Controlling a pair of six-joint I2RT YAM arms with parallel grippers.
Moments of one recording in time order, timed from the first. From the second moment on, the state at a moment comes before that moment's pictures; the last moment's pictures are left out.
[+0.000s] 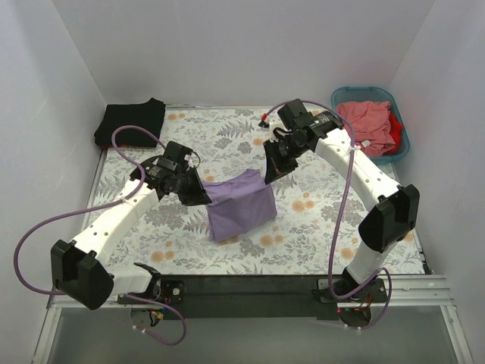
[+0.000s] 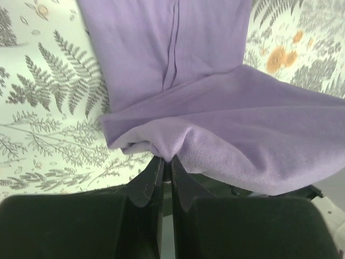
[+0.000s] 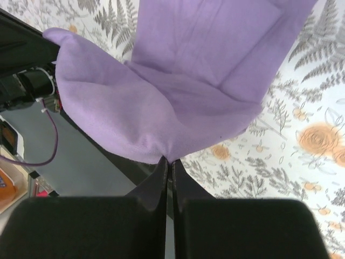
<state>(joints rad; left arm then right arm) -0.48 1.26 1.11 -0.90 0.17 -0.82 0.57 1.70 1.72 -1.17 -0.48 0.16</state>
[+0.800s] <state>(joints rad) -0.25 1.60 1.08 -0.57 0.21 -0.73 0.48 2.20 2.04 -1.07 -0.52 0.10</state>
